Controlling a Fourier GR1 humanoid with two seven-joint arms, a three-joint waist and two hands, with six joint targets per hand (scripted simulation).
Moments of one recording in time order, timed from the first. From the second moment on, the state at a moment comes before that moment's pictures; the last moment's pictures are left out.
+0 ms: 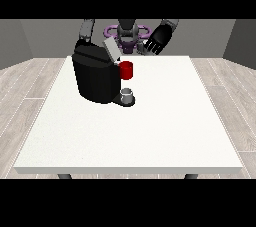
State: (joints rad) left arm -0.91 0.34 -0.01 -0.78 -0.74 -0.40 -0.15; right arm -0.28 -0.03 -0.01 -1.15 0.17 -0.17 -0.05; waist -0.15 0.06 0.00
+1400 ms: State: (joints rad) left arm -1.22 0.44 0.12 -0.68 -0.72 -0.42 -0.07; right arm -0.44 -0.08 -0.04 -1.30 0.16 -0.16 0.03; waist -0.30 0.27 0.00
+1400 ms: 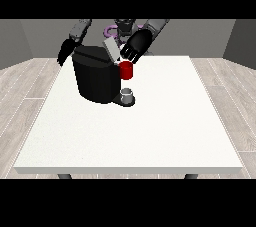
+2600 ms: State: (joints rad) left arm -1.27 0.46 0.13 -0.64 -0.75 -0.40 -0.11; right arm -0.45 -0.07 -0.06 -1.27 0.16 -0.19 -0.01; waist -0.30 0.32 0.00
